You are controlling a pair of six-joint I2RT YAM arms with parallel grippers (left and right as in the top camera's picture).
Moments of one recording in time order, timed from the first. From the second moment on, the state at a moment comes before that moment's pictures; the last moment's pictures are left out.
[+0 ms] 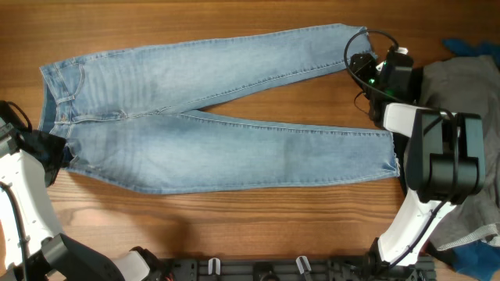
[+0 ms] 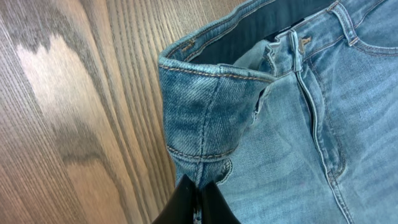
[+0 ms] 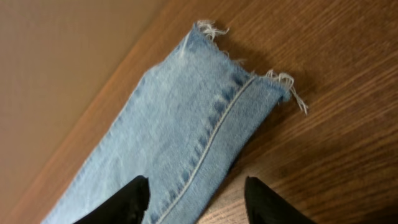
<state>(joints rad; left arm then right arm) 0.65 1.44 1.10 -0.87 -0.10 -0.62 -0.10 2.08 1.03 0.50 -0.18 0.75</state>
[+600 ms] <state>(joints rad) 0.65 1.44 1.10 -0.88 -0.10 -0.62 -0.10 2.14 1.03 0.57 -0.15 0.81</state>
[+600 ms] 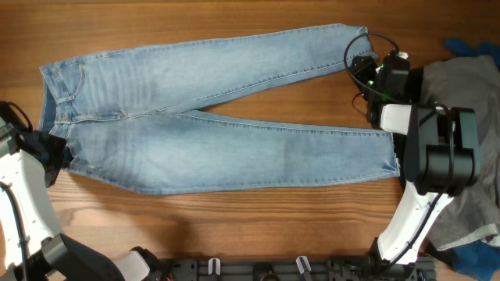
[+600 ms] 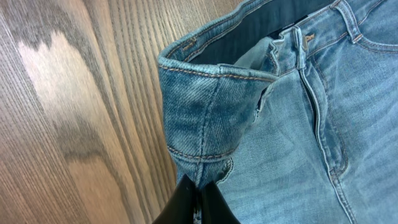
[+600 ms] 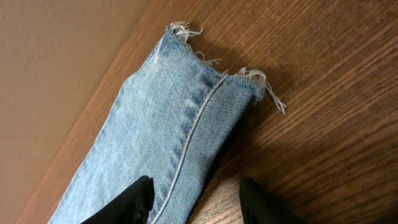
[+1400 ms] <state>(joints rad) 0.65 1.44 1.10 -0.88 -0.18 -0.61 -0.10 2.09 1.15 0.07 -0.26 0.71</state>
